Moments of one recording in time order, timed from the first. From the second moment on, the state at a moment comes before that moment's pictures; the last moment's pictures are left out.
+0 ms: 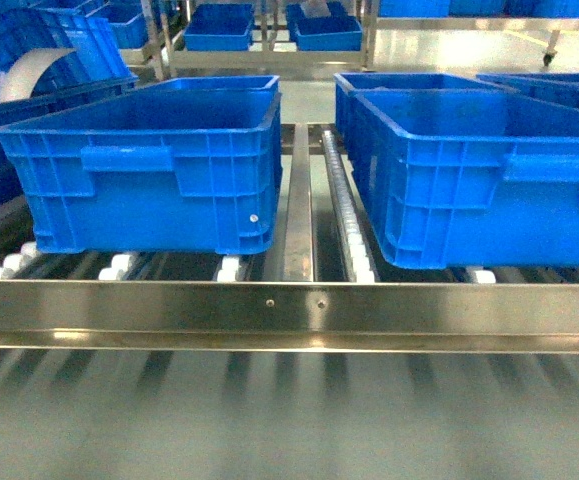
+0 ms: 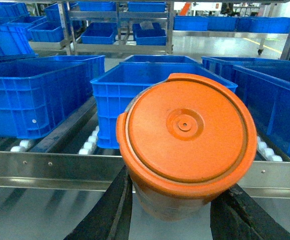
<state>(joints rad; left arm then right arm) 0.00 0.01 0.01 -0.01 0.00 0.00 0.00 0.00 0.01 -0.01 0.00 0.00</state>
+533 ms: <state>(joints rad) 0.00 0.01 0.01 -0.01 0.00 0.00 0.00 0.00 0.01 -0.01 0.00 0.00</state>
